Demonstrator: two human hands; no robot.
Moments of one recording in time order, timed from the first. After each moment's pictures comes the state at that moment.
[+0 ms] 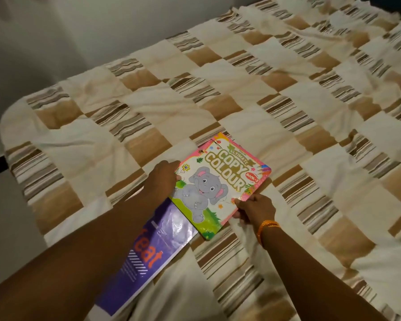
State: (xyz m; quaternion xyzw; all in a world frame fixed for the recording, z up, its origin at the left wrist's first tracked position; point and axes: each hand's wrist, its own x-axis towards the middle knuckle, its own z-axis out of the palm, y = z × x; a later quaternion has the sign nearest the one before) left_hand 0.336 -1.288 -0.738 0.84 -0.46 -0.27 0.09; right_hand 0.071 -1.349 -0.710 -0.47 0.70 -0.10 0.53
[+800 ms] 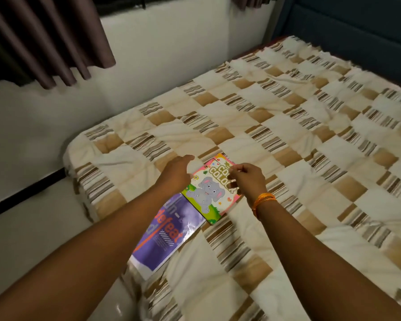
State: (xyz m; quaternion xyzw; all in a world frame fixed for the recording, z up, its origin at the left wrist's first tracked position) left_hand 0.302 -1.208 -0.494 0.80 -0.49 -0.29 0.21; right_hand 0.096 -1.289 -0.466 -0.57 0.59 -0.21 0.54
